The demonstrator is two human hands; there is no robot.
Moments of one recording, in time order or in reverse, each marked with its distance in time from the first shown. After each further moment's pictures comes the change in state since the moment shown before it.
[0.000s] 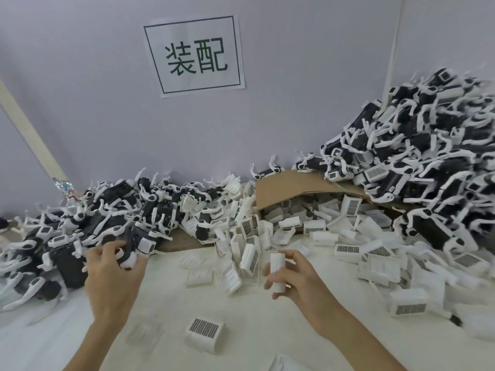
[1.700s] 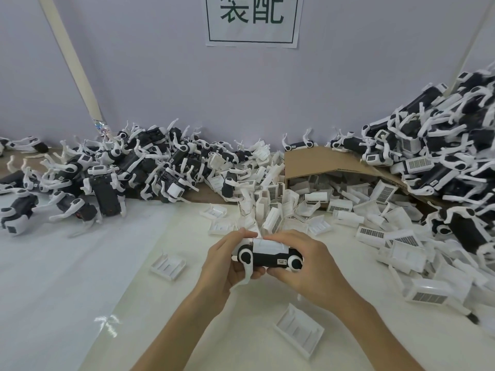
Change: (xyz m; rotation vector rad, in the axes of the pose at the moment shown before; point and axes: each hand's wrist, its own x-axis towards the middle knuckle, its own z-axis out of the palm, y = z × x) left_hand -0.117 0.088 -0.011 -1.174 -0.853 -0.783; right_hand -0.011 0.014 0.010 -0.968 -0.157 -0.520
